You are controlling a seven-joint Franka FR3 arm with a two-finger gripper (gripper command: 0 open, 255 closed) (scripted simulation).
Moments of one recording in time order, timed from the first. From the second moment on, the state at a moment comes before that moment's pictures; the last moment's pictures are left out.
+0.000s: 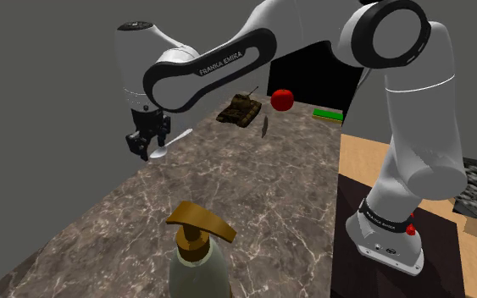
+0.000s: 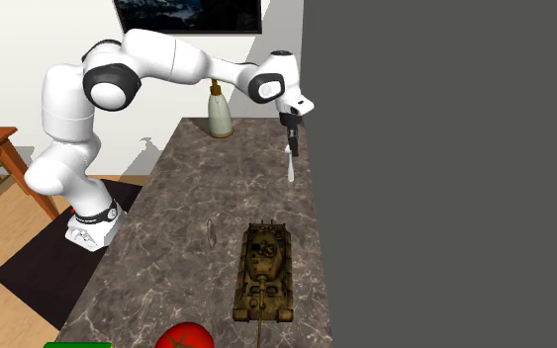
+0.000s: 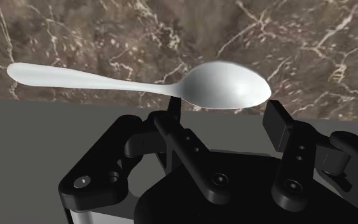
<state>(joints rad) 0.25 0.48 0.35 -1.54 -0.29 2.12 0.48</state>
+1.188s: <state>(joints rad) 0.04 0.08 0.33 -2.02 -0.11 2.24 0.23</state>
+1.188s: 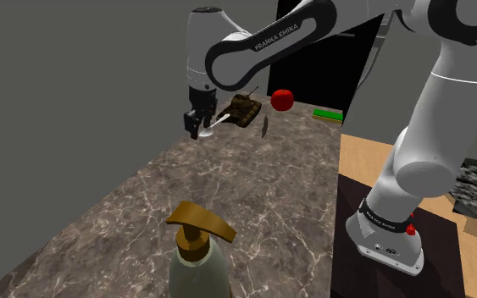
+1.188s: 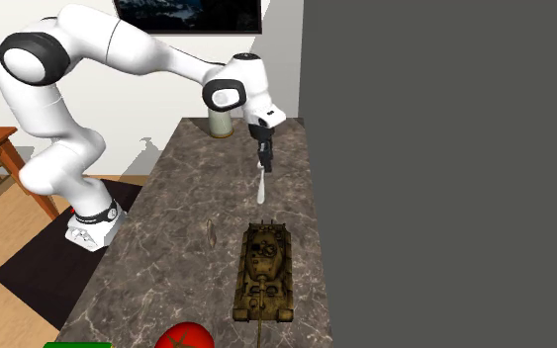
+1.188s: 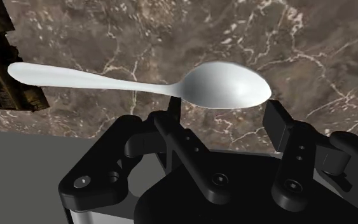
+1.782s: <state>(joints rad) -0.05 -0.15 0.23 -2.30 0.00 2.31 -0.02</state>
